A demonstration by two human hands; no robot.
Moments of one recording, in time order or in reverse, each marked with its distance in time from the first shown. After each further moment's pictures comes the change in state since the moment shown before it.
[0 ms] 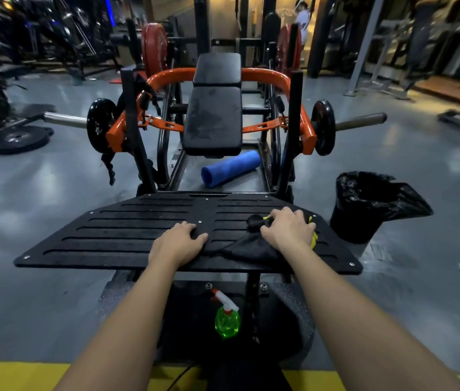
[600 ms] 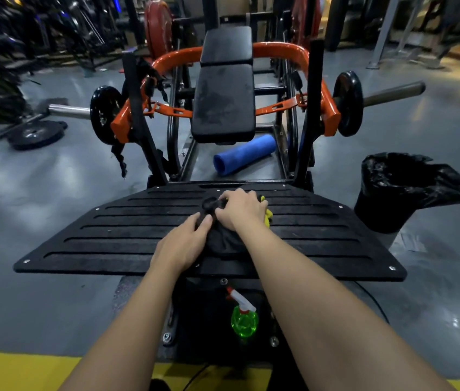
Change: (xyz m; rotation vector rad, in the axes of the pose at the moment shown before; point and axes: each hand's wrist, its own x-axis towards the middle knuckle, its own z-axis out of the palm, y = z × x) left_hand 0.009 -0.008 0.008 -0.284 0.043 -0.062; right_hand 0.049 -0.113 0.053 0.117 -0.108 -0.218
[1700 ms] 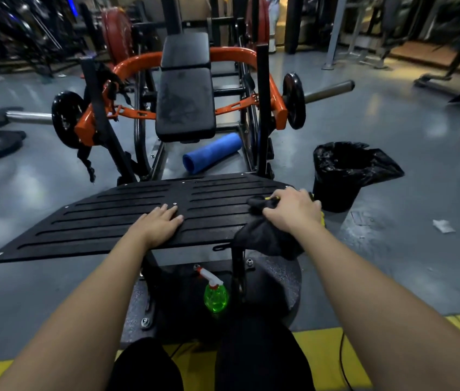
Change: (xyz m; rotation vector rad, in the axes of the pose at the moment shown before) left_hand 0.000 0.006 0.002 0.436 -0.244 0.149; right_hand -0.138 0.148 -0.091 -0.063 0.120 0.246
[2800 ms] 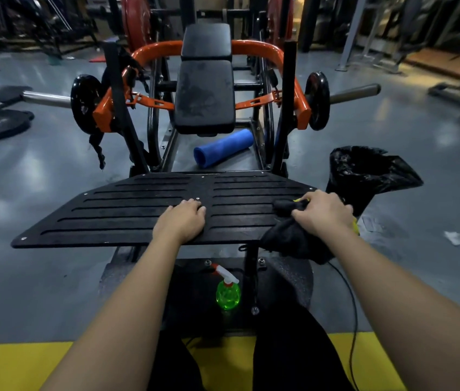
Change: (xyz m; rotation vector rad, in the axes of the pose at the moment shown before) left_hand -0.005 0.003 0.001 -0.086 0.169 0.028; right_hand -0.002 -0.020 -0.002 -0.070 0.003 0.138
